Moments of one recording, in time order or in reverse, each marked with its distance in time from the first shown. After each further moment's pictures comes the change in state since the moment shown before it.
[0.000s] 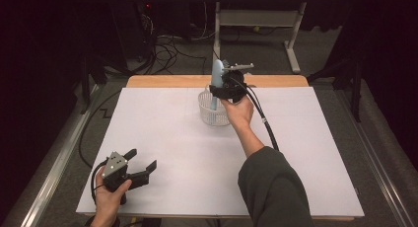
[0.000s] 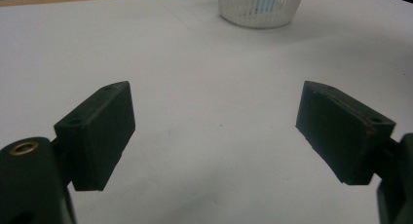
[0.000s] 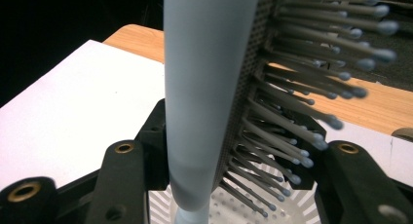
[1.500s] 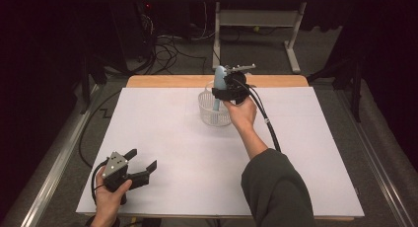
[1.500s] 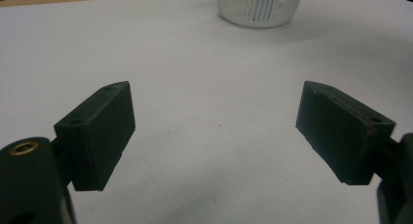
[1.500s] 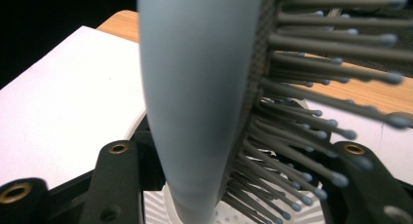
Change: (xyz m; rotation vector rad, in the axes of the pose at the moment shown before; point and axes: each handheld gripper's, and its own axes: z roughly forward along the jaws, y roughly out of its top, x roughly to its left) left arm -0.001 0.000 0.000 -0.001 -0.001 0.002; right arm -0.005 -0.003 -0.005 0.051 -0.013 -0.001
